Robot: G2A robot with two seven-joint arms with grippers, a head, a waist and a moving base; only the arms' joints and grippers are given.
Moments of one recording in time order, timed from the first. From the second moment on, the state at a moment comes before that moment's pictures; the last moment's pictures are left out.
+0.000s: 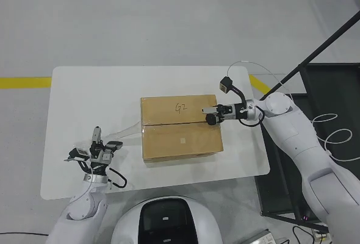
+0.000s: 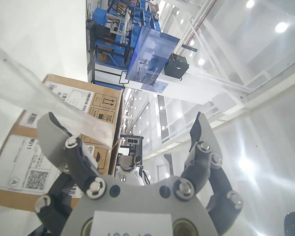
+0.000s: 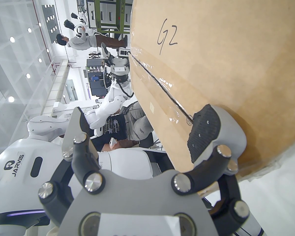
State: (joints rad) left arm 1.58 -1.19 -1.23 -1.50 -0.55 -0.53 -0.04; right arm -0.67 -1.02 0.88 -0.85 0.54 -0.44 1.34
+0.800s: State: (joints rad) left arm 1.43 -1.27 -1.10 -1.30 -0.52 -0.58 0.14; right arm -0.67 -1.02 0.88 -0.85 0.54 -0.44 1.34
